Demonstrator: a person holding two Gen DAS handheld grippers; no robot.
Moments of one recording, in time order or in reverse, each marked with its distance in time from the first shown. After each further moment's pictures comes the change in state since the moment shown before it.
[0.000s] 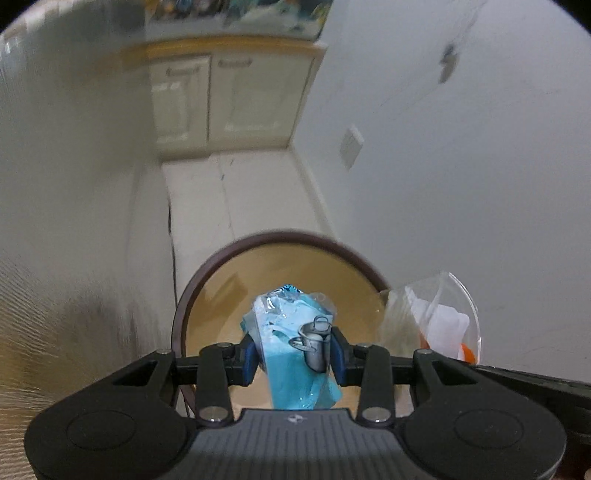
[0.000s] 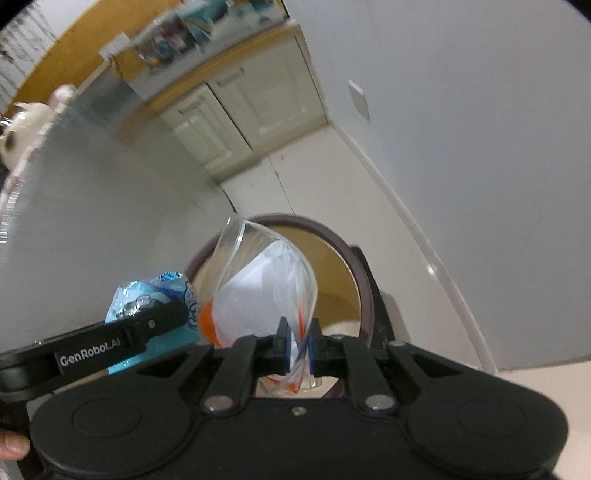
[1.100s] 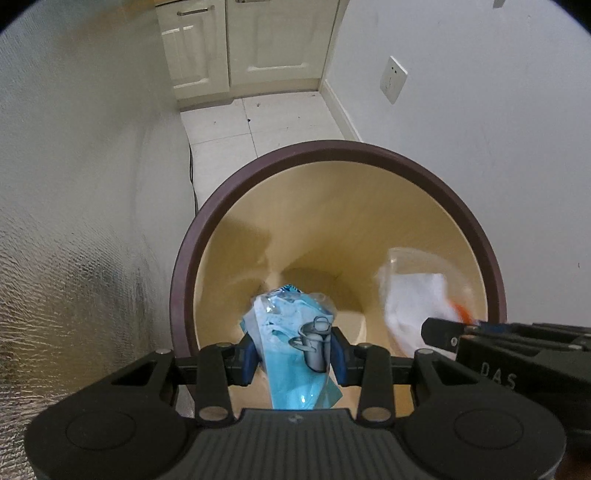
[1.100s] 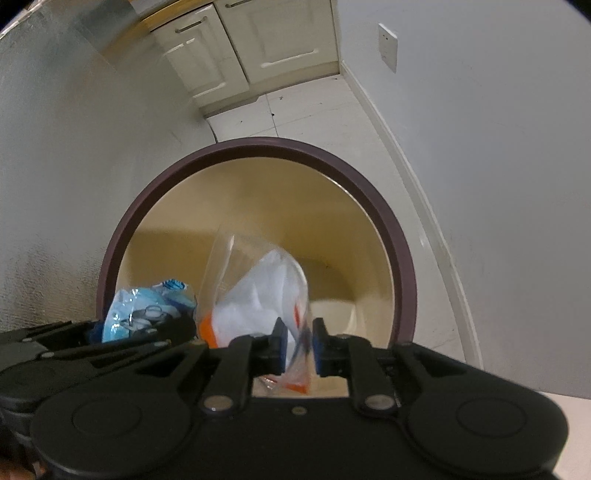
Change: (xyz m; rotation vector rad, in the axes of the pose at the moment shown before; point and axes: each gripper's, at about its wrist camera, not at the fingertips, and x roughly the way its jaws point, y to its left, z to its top) left arm 0.089 0.017 -0.016 0.028 0.139 0.110; right arm 0.103 0.016 0.001 -0.158 0.147 -0.083
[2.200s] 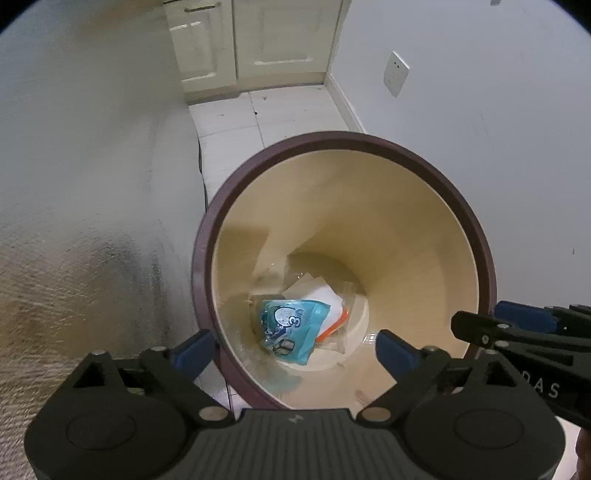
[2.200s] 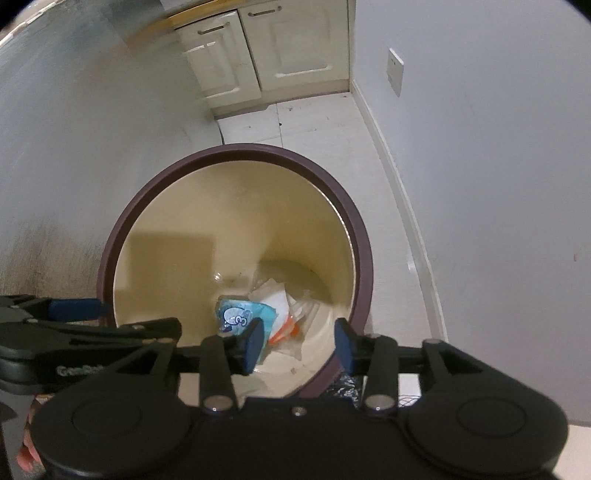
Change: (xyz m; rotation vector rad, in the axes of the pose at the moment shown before) left arm -0.023 0.005 -0.017 -0.011 0.016 0.021; right arm -0.020 -0.006 -0.008 -0.118 -0.041 -0.028
